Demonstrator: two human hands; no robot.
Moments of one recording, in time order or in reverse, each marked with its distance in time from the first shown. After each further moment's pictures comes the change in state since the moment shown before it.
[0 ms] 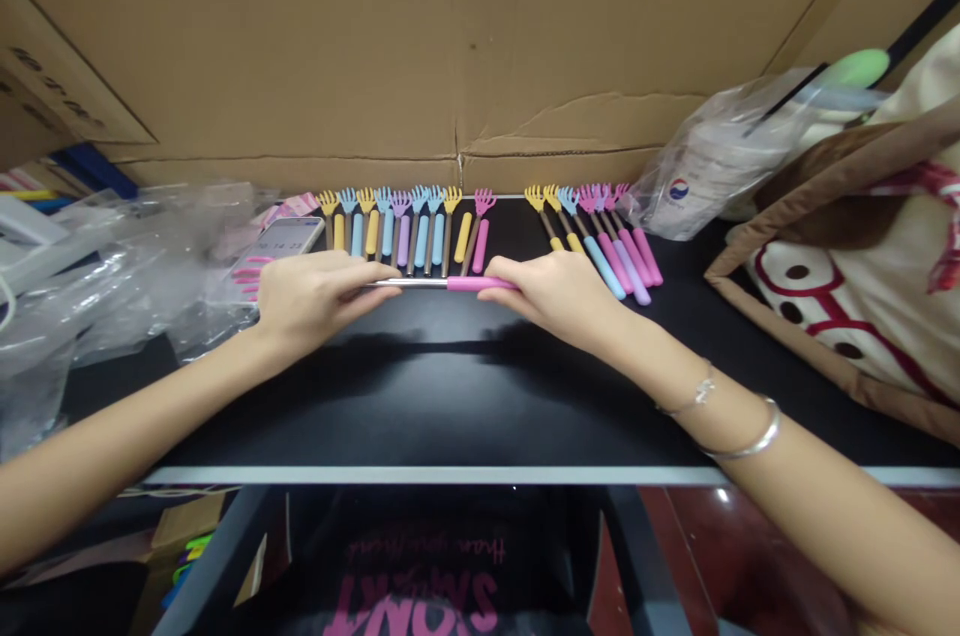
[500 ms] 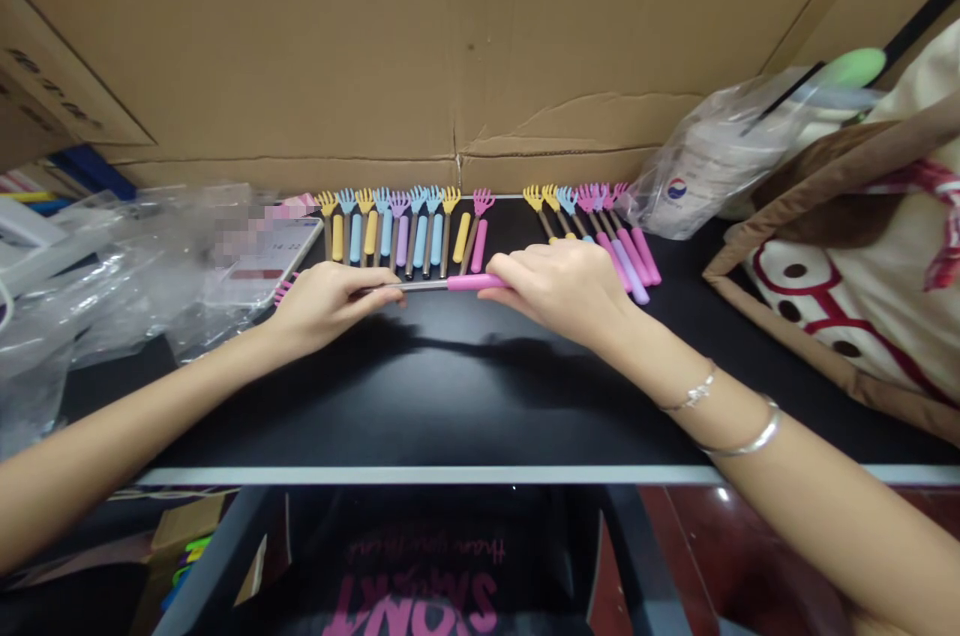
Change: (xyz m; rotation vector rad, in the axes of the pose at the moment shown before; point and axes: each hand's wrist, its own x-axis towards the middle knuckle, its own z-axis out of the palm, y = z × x) left_hand 0.007 -0.002 0.000 -0.381 -0.415 -0.231; right_hand -0.002 -0.004 -0.007 -0.370 0.189 -0.103
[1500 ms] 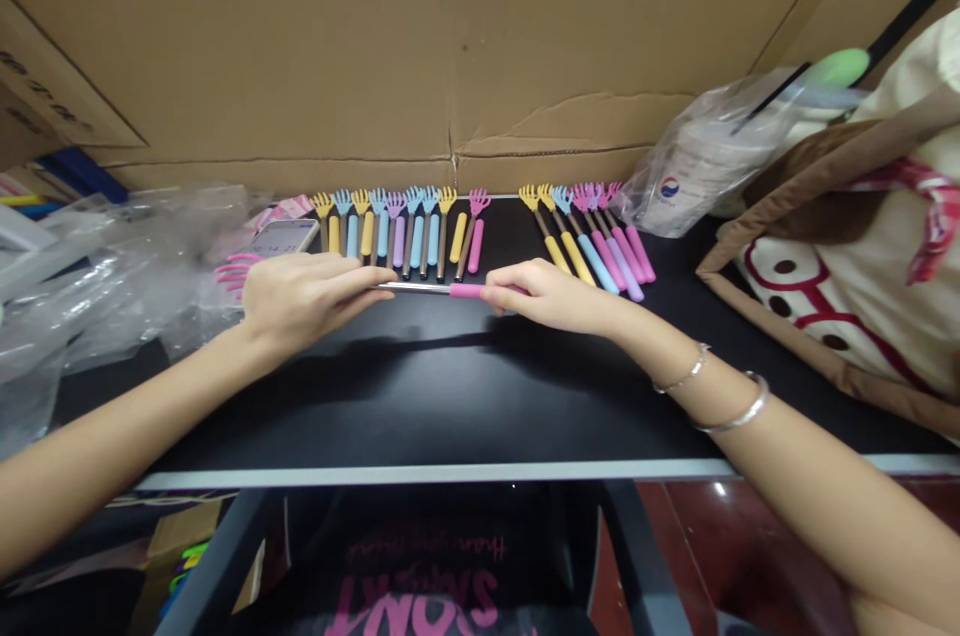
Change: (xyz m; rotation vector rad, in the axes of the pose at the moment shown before) left_hand -0.006 -0.008 -0.002 0.618 0.490 0.420; right_hand 0.006 0.010 0.016 1.037 -0.507 0.110
